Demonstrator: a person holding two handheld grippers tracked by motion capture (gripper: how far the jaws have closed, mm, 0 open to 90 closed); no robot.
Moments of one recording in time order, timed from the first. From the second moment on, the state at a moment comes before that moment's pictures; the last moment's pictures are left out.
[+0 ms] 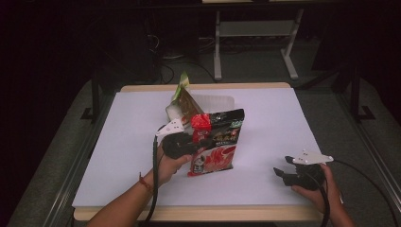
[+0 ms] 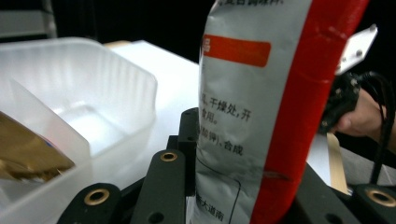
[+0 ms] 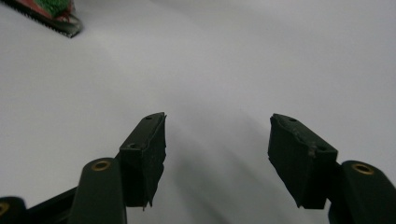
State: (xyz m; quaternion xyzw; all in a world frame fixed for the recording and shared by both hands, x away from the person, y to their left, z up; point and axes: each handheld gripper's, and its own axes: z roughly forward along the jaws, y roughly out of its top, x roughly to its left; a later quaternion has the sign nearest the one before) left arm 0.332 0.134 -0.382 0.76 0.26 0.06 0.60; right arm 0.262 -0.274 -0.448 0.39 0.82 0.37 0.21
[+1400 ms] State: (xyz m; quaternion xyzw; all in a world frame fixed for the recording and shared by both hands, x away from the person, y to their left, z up) left arm 0.395 0.099 -0.316 0.69 0.31 0.19 0.62; right arm 0.259 -0.281 -0.444 0.40 0.80 0.39 0.23
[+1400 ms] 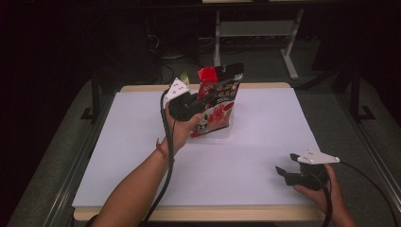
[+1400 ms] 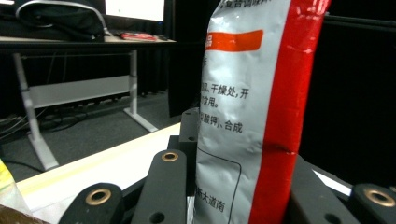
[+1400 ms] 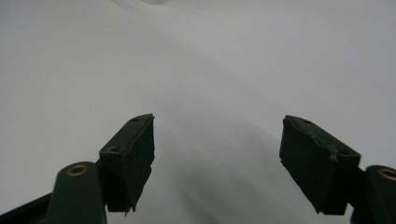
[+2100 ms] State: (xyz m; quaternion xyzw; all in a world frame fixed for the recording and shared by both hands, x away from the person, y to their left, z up) left arm 0.440 0.071 -0.353 0.63 0.40 0.23 0.62; right arm 0.259 -0.281 -0.444 0.41 0.80 0.38 0.23
